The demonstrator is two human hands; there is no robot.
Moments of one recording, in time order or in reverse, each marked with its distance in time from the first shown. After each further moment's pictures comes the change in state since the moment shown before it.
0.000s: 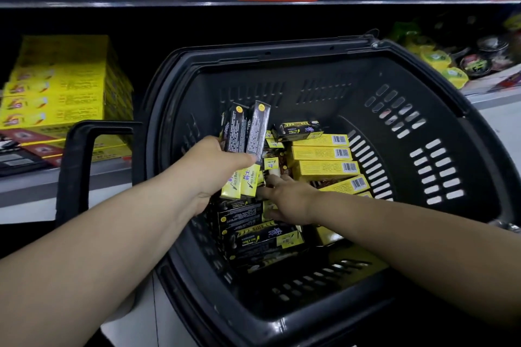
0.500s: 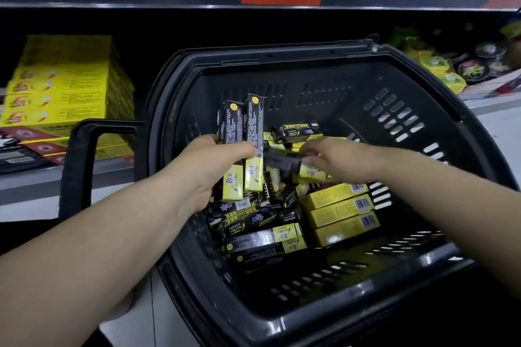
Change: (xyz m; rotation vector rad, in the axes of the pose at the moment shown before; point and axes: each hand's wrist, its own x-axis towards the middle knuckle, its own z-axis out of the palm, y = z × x) left_hand -0.012 0.013 -0.004 -0.214 -0.017 -0.102; right_hand -0.065 0.039 -0.076 0.288 0.223 0.166
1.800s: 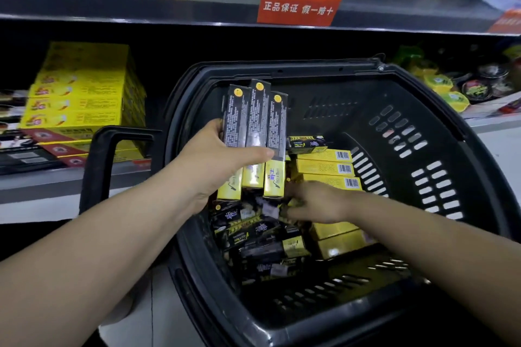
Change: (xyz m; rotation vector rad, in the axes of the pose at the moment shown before) left_hand -0.013 0.014 -0.014 0.071 0.021 0.249; right_hand 0.015 -0.016 0.052 0.070 -0.165 -0.047
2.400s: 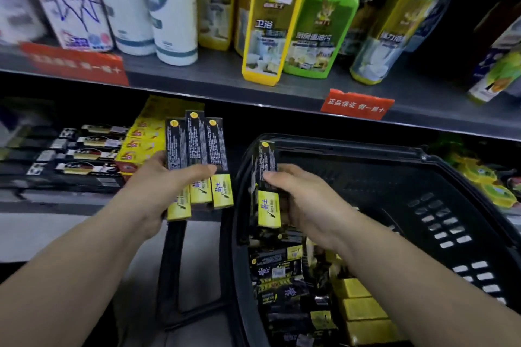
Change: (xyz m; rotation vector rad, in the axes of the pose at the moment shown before) left_hand -0.028 0.019 -0.115 -0.214 0.448 0.005; right_hand -0.006 -0.147 -0.075 1.216 0.123 -0.161
